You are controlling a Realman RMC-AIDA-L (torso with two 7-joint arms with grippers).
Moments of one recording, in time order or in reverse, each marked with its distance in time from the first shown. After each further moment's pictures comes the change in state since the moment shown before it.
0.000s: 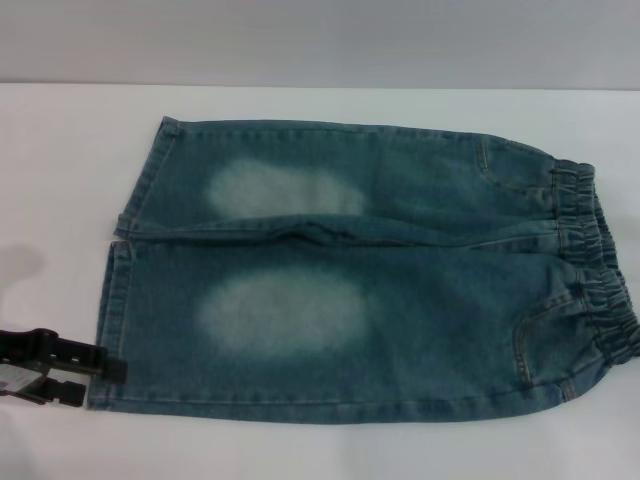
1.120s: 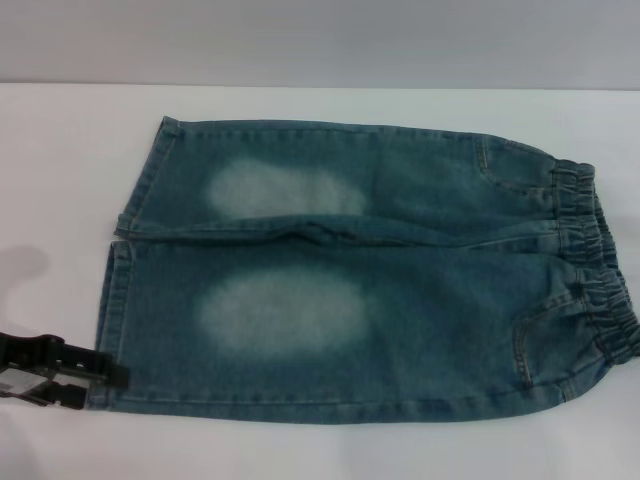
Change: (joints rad) left arm -0.002 -0.010 0.030 -0.008 0.010 -0.048 0.010; right arm 0.001 0.001 0.000 0.000 0.000 -0.014 0.007
